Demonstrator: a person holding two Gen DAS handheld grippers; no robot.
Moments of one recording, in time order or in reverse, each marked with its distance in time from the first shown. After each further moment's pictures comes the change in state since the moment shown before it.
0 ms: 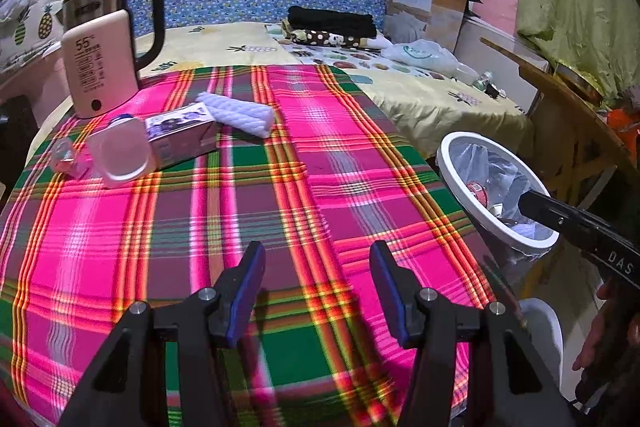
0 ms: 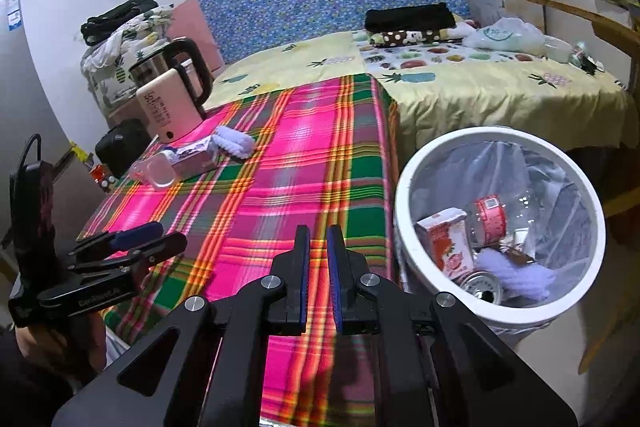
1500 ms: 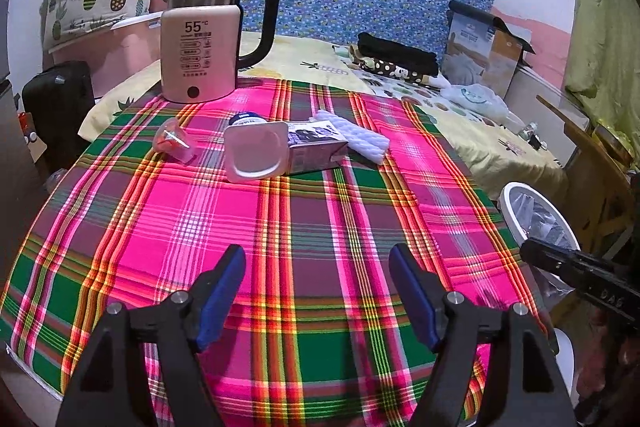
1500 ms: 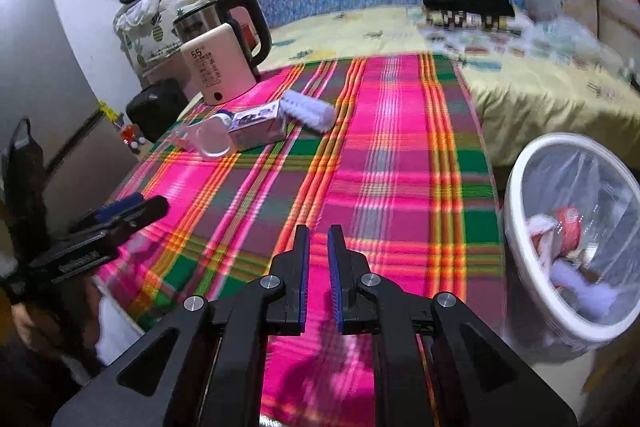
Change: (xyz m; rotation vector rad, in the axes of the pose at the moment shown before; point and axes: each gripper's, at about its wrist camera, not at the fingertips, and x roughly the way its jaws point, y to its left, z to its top) left arm -0.037 0.092 -0.007 -0.160 -0.081 0.114; right arm 0.033 0.061 0.004 -0.062 0.127 0.126
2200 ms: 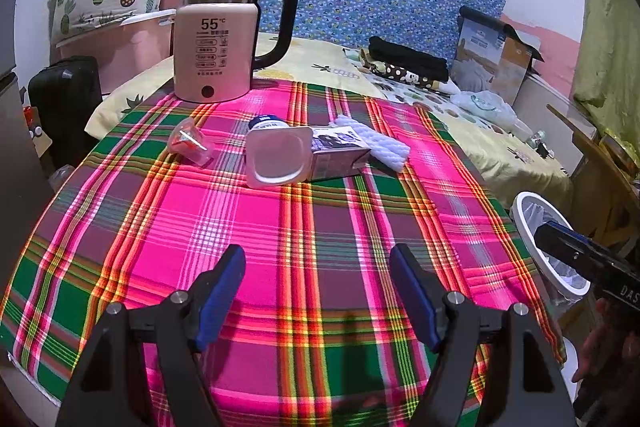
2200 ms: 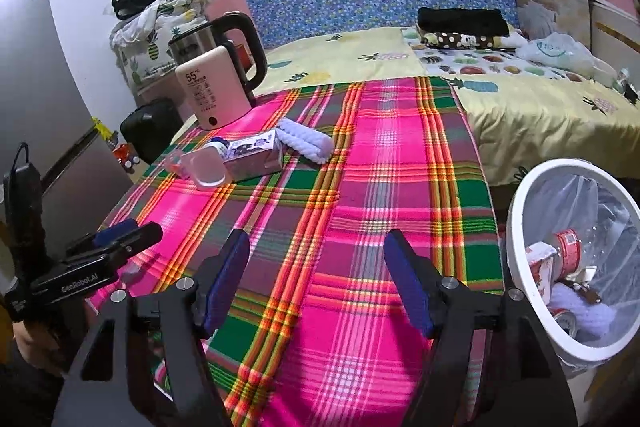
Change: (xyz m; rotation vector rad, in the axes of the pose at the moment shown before) left arm 0.006 0.018 0.005 -0.025 -0.008 0.017; right arm 0.007 0.009 0.013 -0.032 -0.085 -0.044
